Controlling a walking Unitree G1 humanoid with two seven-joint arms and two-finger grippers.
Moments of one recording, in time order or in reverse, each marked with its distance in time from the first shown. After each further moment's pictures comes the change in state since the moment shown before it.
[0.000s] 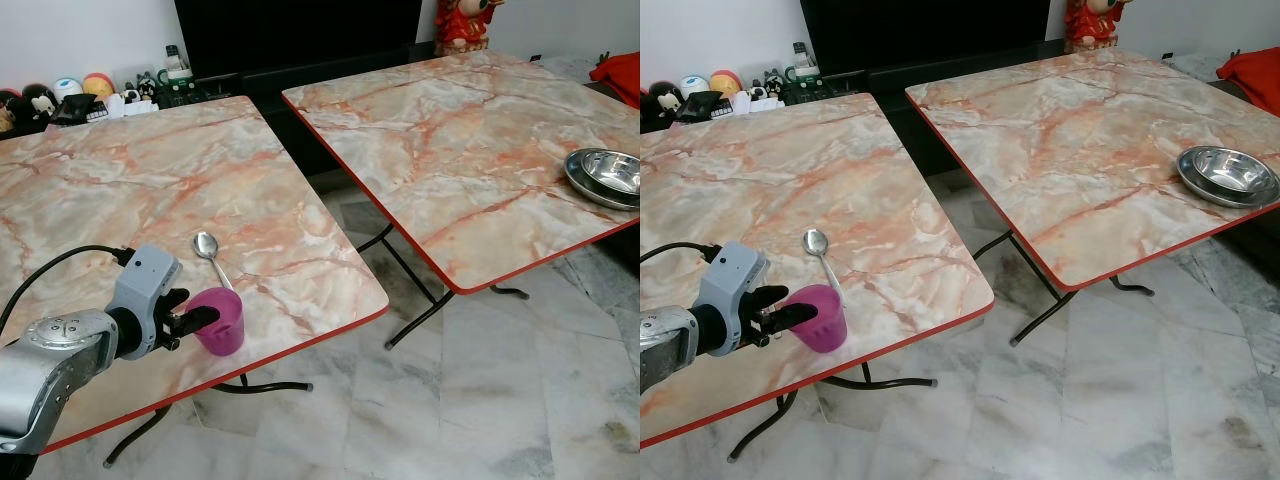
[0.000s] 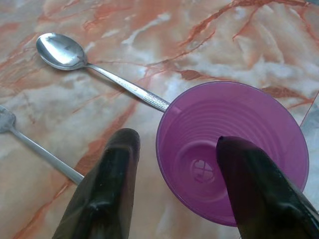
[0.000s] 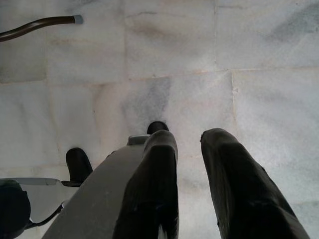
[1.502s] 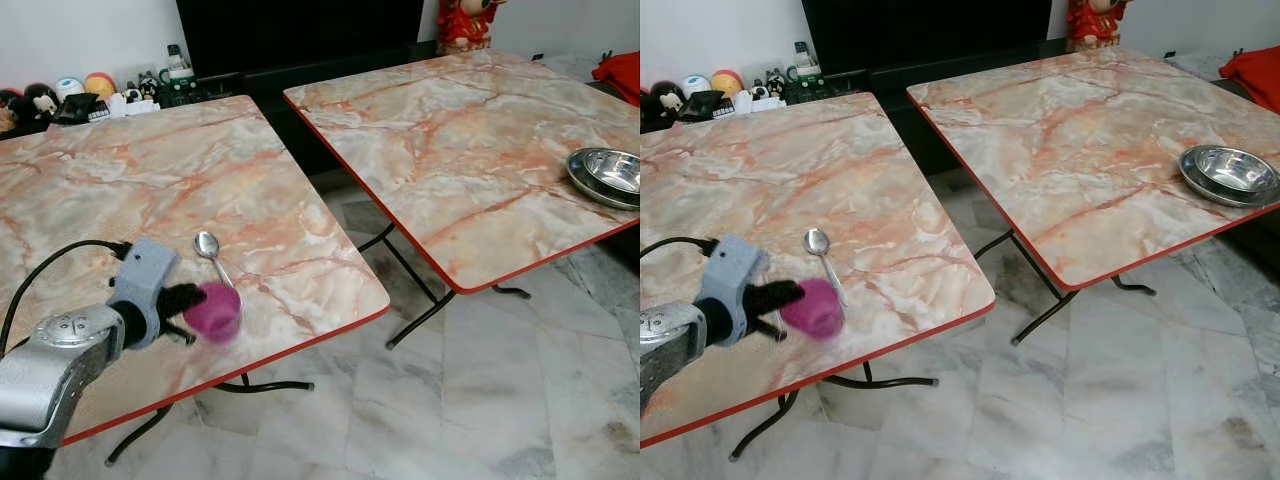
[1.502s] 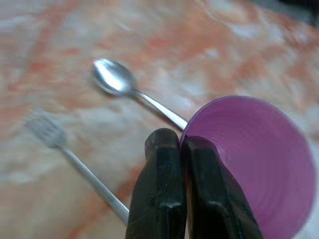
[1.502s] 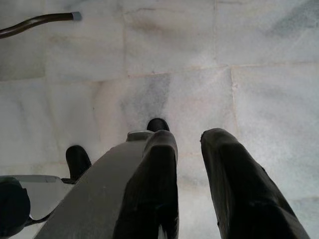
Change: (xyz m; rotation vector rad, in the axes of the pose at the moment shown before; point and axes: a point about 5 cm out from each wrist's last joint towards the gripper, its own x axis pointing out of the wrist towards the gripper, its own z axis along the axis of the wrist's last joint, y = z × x) left arm 0.008 0.017 0.006 -0.076 -0.140 0.194; right arm -0.001 -0.002 -0.004 0.003 0.011 -0.003
